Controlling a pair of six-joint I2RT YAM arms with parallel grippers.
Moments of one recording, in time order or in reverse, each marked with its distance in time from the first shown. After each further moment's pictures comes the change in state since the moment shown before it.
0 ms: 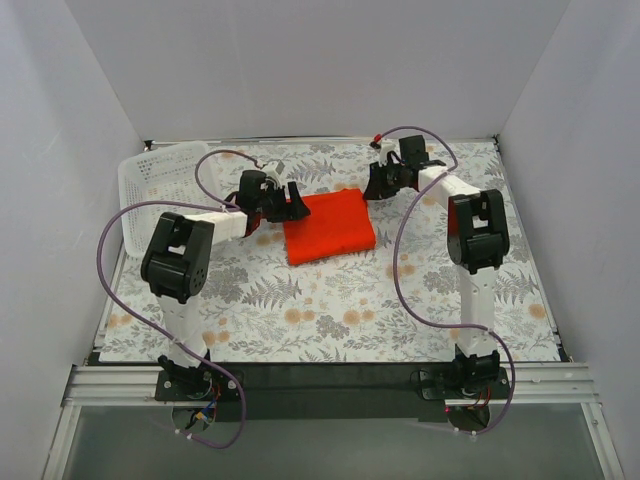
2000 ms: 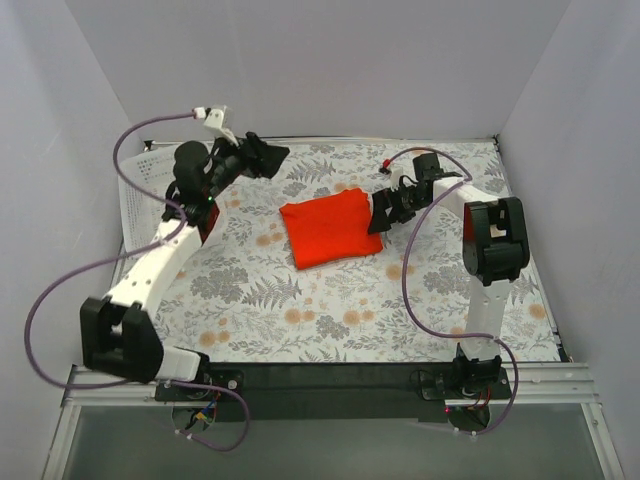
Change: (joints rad) left arm 0.069 -0.489 0.068 0.060 0.054 0.008; right arm -0.057 -0.268 -0.345 -0.214 -0.154 -0.278
